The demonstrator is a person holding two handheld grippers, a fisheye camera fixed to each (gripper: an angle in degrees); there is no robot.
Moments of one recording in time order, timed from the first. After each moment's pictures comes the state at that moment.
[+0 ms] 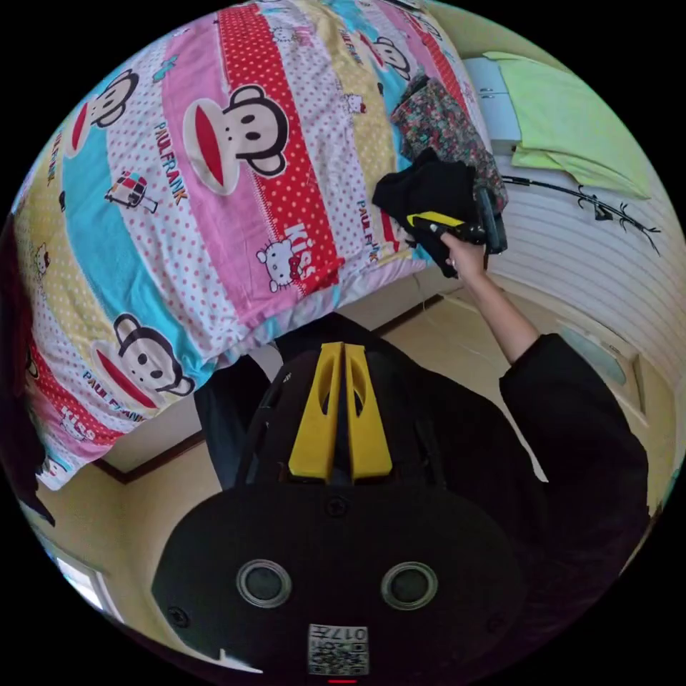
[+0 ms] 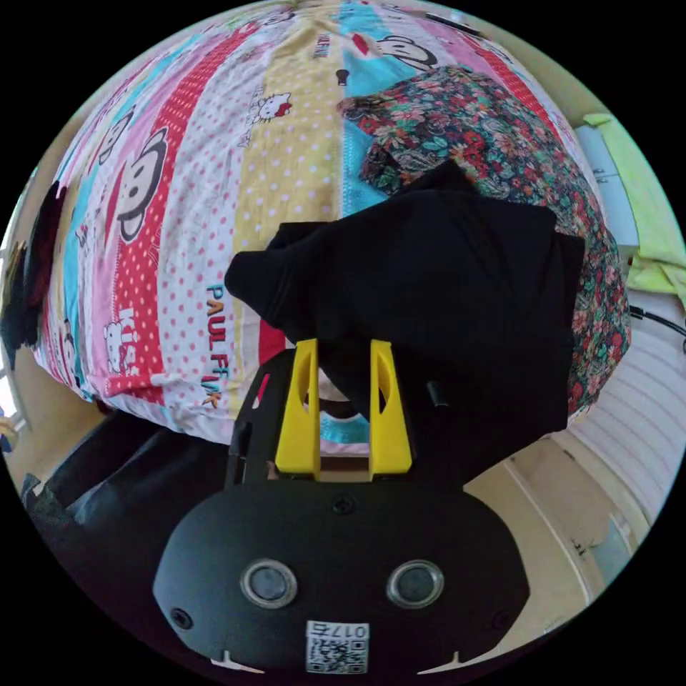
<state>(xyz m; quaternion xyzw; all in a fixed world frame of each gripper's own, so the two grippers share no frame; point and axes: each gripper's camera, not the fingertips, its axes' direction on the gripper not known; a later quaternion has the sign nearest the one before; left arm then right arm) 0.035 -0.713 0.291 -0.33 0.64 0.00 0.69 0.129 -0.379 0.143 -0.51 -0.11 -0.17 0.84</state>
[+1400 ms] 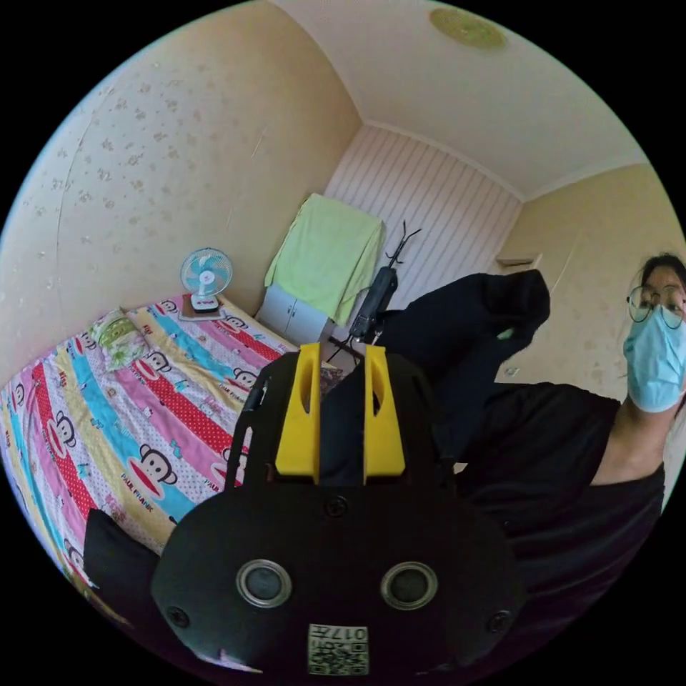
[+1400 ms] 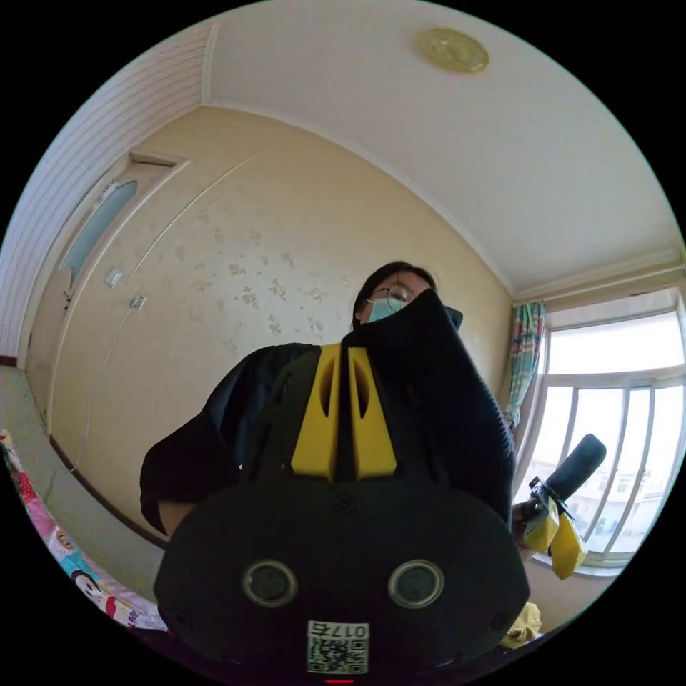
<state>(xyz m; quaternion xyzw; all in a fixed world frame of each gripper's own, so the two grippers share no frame) -0.217 -0.504 0.008 0.33 0.67 -0.02 0.67 0.251 -0.671 -0.490 -0.23 0.94 0.23 0.07</state>
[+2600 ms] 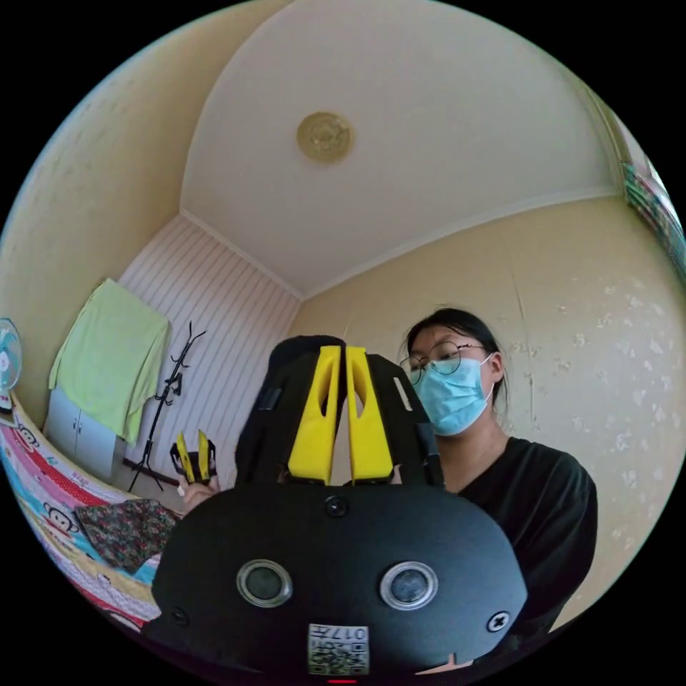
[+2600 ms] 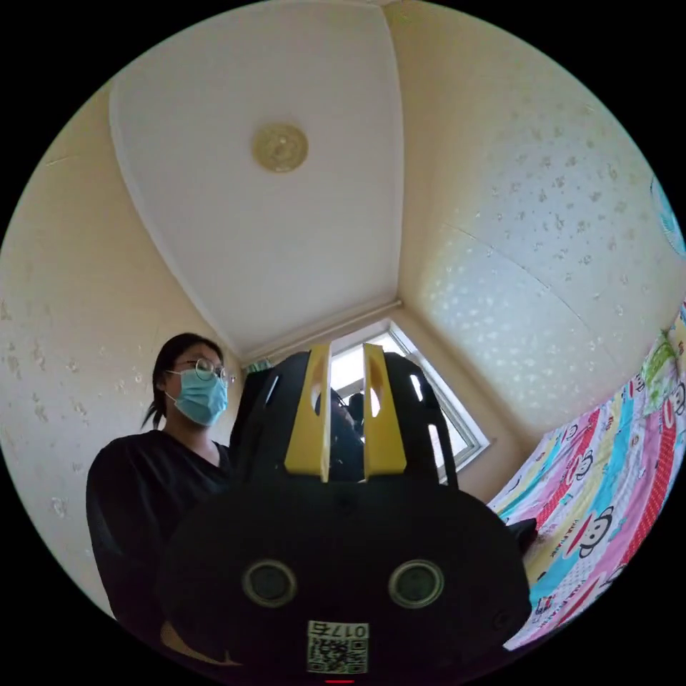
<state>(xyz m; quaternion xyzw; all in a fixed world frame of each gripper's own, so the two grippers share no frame) -0.251 -0.428 0.029 0.50 0.84 0.04 0.20 0.336 -0.611 -0.428 -0.22 0.83 -0.13 -0.49</state>
